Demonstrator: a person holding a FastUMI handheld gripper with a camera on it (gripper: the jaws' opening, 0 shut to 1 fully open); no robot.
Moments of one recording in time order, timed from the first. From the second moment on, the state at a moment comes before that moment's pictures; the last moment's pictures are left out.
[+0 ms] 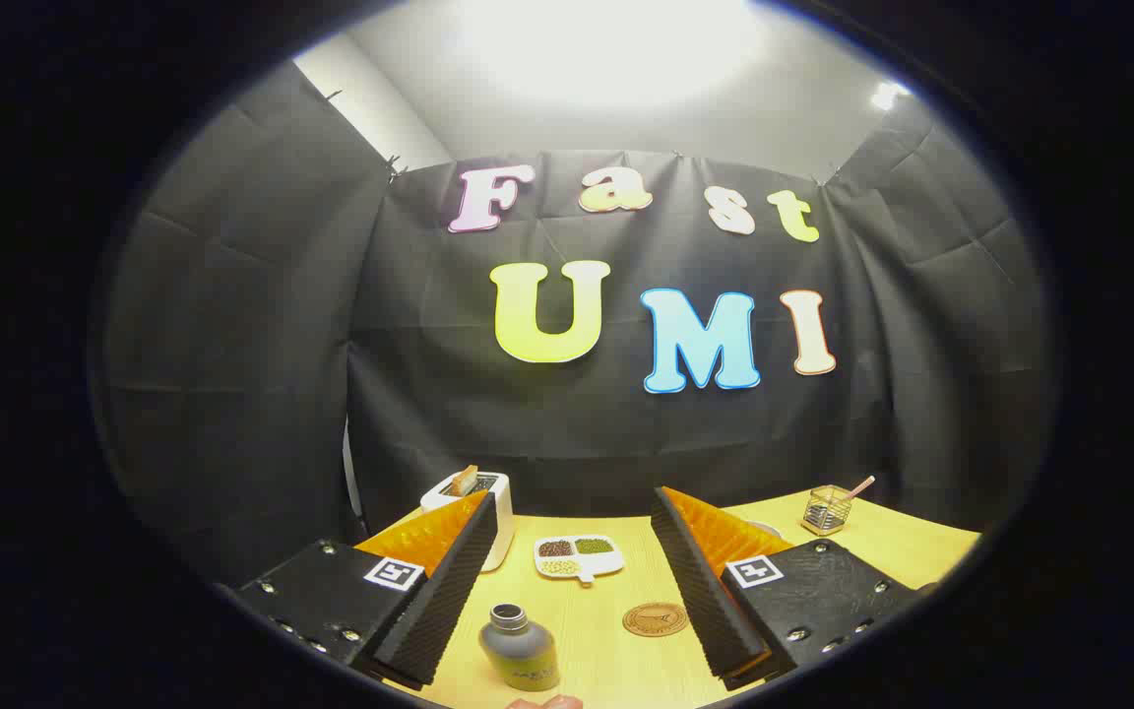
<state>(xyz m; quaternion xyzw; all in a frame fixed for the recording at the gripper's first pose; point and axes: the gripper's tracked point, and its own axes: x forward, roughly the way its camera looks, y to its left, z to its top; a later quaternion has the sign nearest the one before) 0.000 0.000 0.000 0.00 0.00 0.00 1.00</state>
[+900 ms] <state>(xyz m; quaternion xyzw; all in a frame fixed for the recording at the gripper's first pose) -0.021 -0.001 0.020 0.00 0.01 0.00 1.00</state>
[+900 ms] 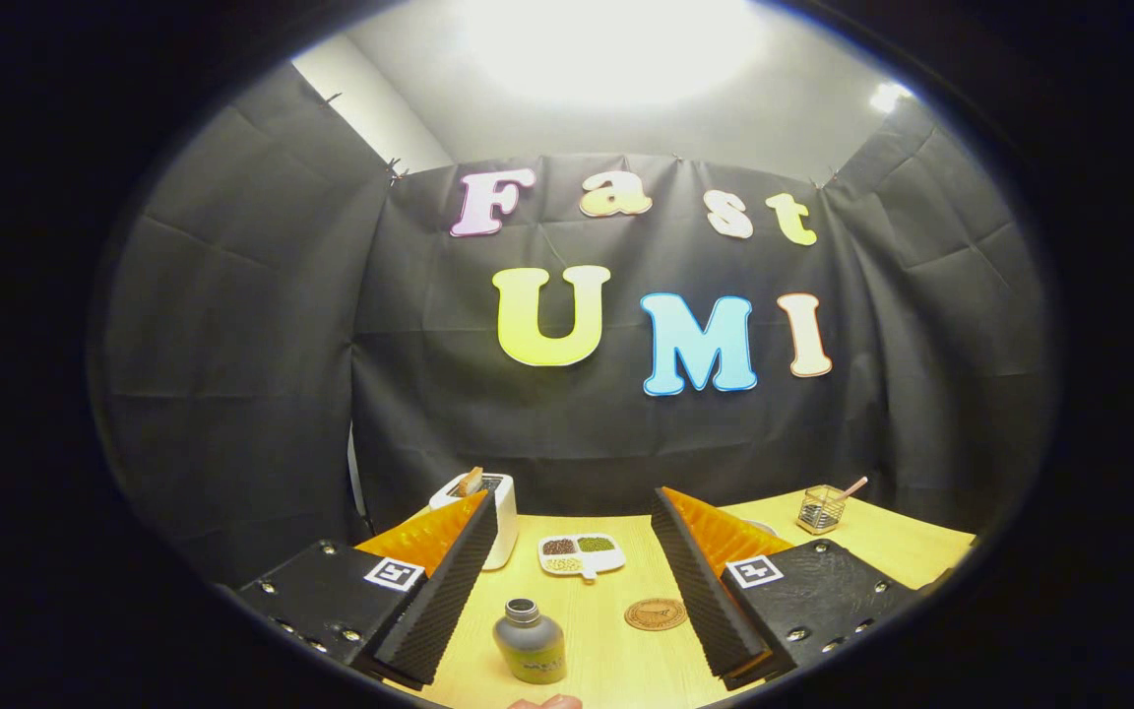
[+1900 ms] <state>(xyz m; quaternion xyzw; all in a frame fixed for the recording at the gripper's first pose) -0.023 0.004 0.044 0.01 -0.02 -0.01 1.00</state>
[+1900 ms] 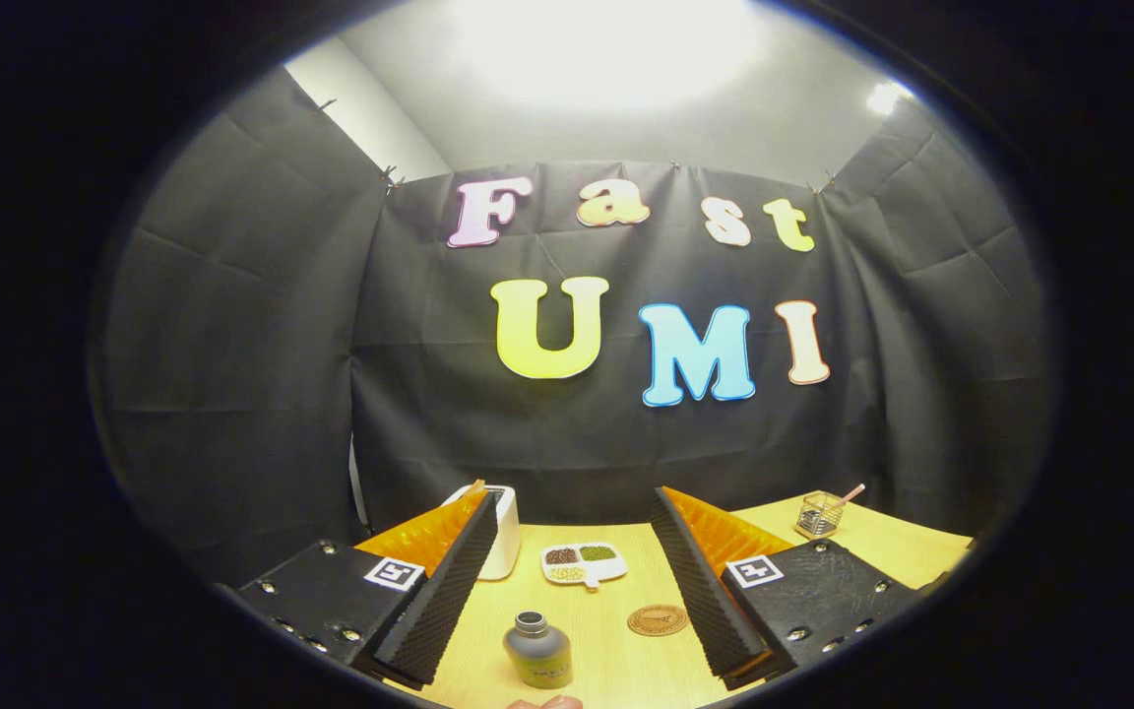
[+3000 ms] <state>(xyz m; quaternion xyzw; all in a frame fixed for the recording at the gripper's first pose) 0.010 0.048 -0.142 0.02 0.12 0.00 0.99</state>
